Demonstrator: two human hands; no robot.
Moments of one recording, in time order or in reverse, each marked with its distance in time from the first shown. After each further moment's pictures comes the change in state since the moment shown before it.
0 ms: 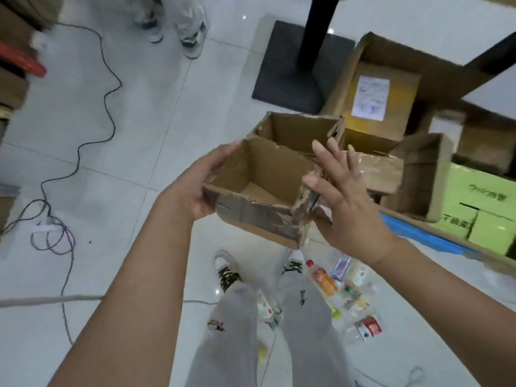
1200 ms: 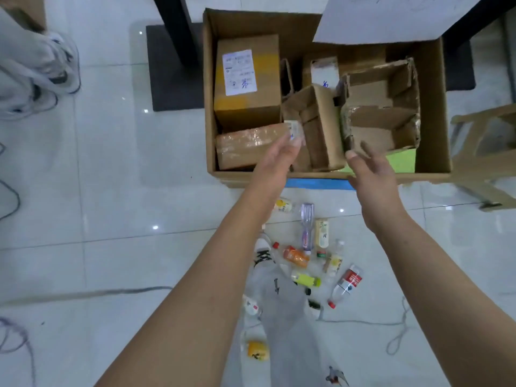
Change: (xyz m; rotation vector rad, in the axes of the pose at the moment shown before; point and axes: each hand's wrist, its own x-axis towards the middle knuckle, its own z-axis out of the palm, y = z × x) left_hand 0.069 -0.110 0.258 0.469 -0.253 0.259; right_hand -0.163 0.088 -0.073 0.695 0.713 1.506
